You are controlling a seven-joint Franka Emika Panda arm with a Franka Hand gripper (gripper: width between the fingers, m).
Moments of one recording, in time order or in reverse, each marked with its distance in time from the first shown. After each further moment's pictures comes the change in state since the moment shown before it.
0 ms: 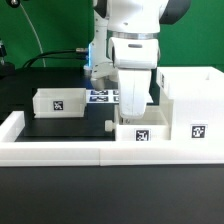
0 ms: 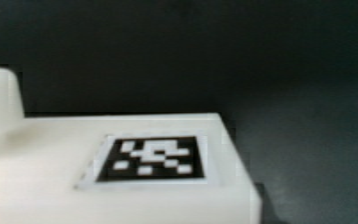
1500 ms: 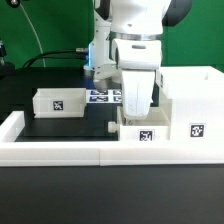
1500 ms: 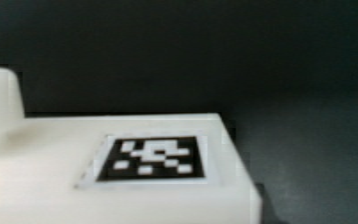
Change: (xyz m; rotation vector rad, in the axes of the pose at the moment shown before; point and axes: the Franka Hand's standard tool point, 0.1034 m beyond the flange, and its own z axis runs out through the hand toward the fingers) arm 0.006 -0.001 0.004 -0.035 0.005 -0.008
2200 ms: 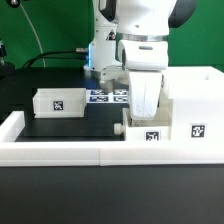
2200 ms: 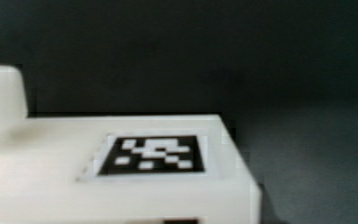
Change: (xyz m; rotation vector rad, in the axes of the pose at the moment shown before) arm 0.010 0.002 0.001 0.010 -0.005 0.011
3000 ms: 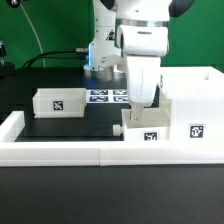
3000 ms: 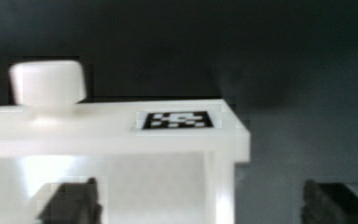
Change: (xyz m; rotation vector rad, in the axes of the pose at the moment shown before) arm -0.004 0.005 -0.026 -0.016 -0.008 0.016
